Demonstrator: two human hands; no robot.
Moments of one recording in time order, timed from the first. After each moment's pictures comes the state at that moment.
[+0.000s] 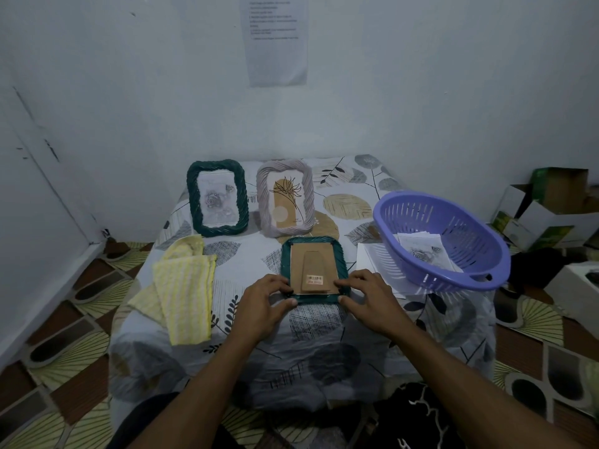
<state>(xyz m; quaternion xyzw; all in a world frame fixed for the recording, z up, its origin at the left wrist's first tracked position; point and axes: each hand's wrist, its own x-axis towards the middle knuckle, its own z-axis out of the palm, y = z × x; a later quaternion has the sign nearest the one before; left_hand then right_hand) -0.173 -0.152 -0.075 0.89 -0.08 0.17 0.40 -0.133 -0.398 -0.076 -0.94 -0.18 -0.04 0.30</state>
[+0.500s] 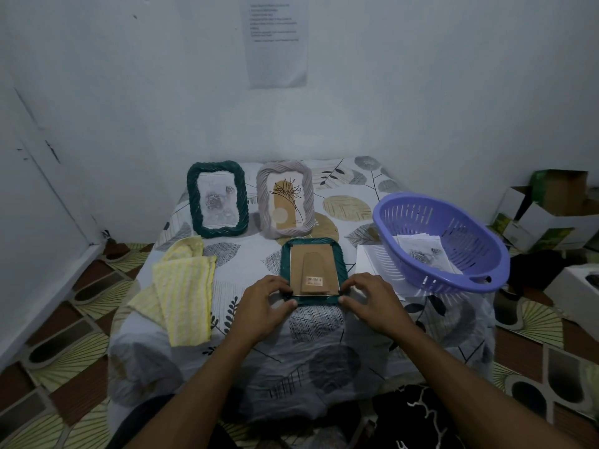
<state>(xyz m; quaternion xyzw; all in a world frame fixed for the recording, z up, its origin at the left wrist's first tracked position) -0.170 -0.150 -0.076 0.90 -0.09 0.16 0.40 -0.138 -0.400 -0.062 -0.92 -0.18 -0.05 0.34</state>
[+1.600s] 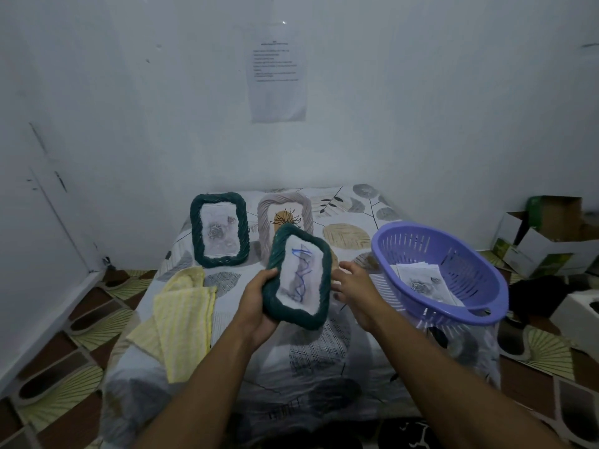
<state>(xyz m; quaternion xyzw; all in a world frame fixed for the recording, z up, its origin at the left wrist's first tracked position) -0.144 -0.166 -0.005 0.39 0.05 -0.09 0.92 -0.093 -0.342 -0.004 -0.70 0.06 0.10 0.71</state>
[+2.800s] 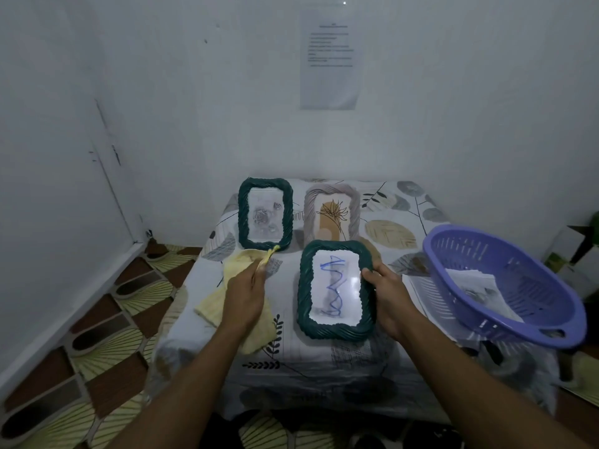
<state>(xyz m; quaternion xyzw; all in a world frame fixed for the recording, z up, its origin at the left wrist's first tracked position) -0.159 -0.064 -0.044 0.85 0.09 0.28 0.43 -0.098 -0.307 -0.019 -0.61 0.04 0.10 0.79</state>
